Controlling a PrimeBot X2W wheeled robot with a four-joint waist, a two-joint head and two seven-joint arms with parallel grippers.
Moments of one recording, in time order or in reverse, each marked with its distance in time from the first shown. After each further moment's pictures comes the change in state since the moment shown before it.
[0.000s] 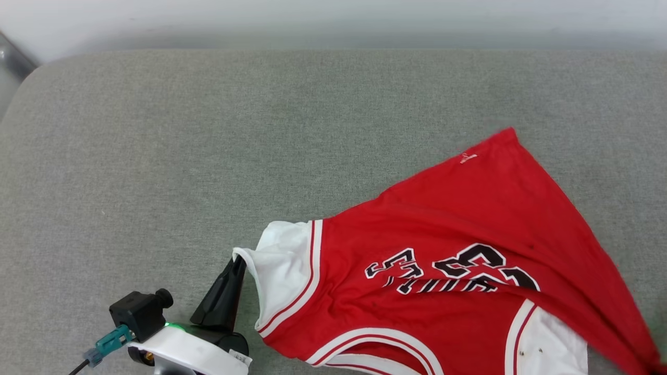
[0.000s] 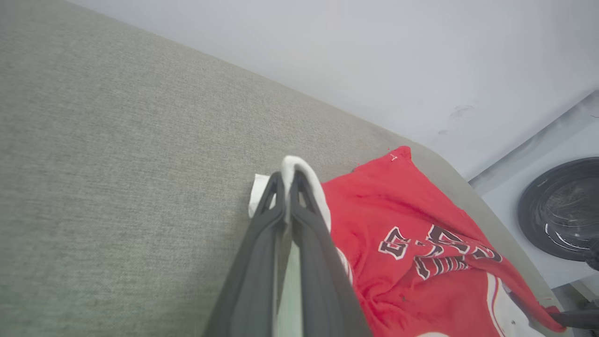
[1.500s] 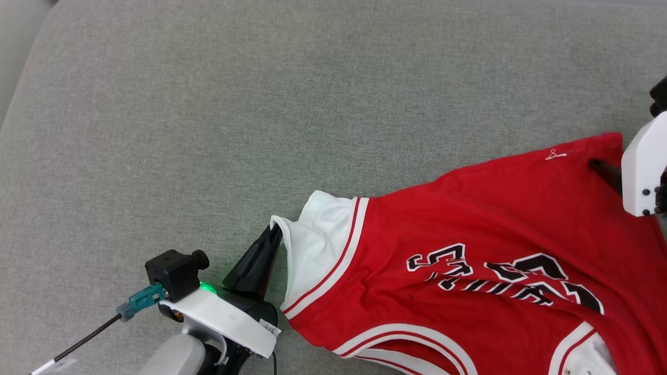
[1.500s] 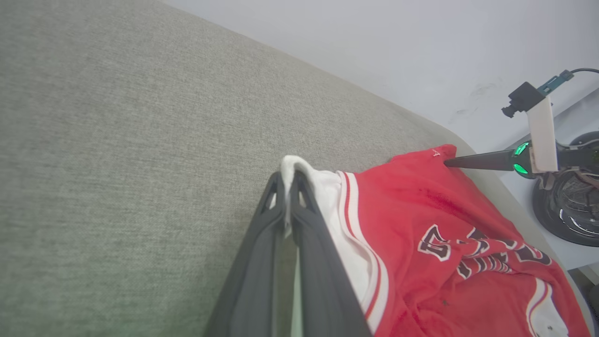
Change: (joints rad) left arm -0.176 0.017 -0.153 0.043 -0.035 0.000 0.000; right arm -0.780 0.142 0.290 0.378 -0.224 0.000 -0.109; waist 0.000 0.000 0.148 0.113
